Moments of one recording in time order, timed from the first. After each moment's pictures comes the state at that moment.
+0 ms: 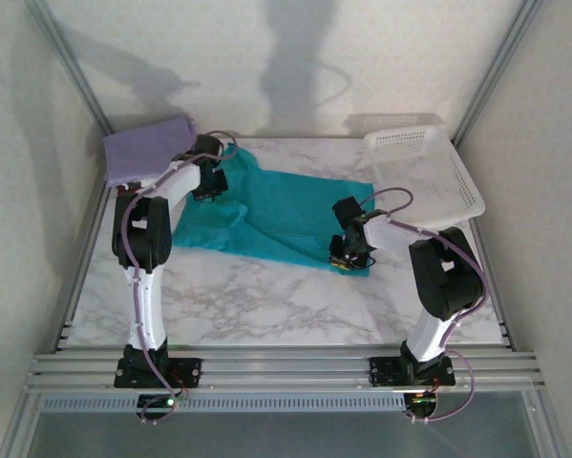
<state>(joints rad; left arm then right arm) -0.15 2.19 1.74 -0.67 -0.04 -0.50 0.47 1.76 1.00 -0.65 -0.13 0.72</state>
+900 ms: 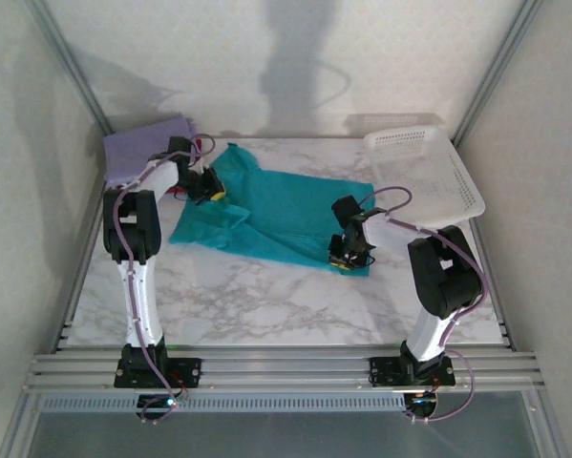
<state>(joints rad) 0.00 2.29 1.80 -0.71 0.56 -0.53 0.47 1.77 1.02 -0.67 -0.13 0.72</state>
